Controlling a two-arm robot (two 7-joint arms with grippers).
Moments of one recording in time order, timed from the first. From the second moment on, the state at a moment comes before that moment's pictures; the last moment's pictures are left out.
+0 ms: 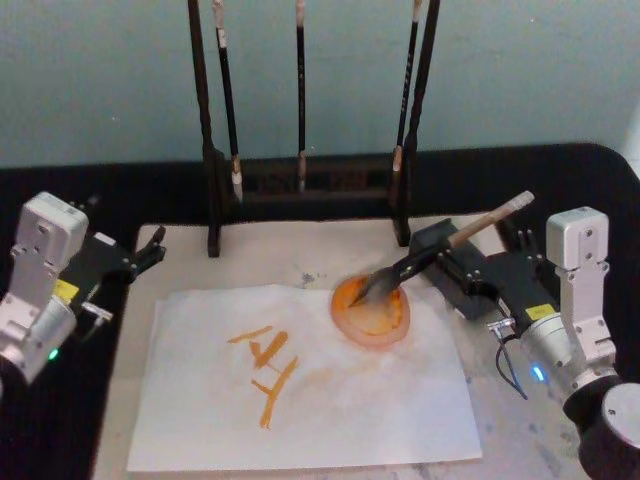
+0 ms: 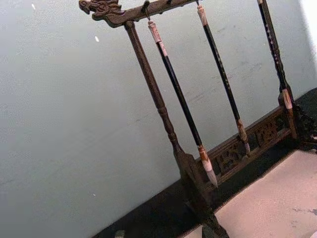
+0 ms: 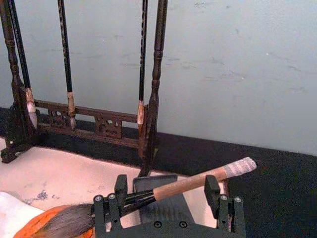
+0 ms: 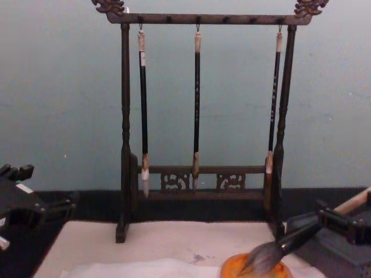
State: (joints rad) left arm -0.20 0.60 0.45 -1.41 -0.25 -0.12 0.03; right arm 0.17 0.52 -0.58 -1.46 0.46 -0.18 -0.21
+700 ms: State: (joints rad) left arm -0.20 0.60 0.45 -1.41 -0.25 -0.12 0.03; right arm 0.16 0.52 -0.57 -1.47 0.47 -0.18 -0.20
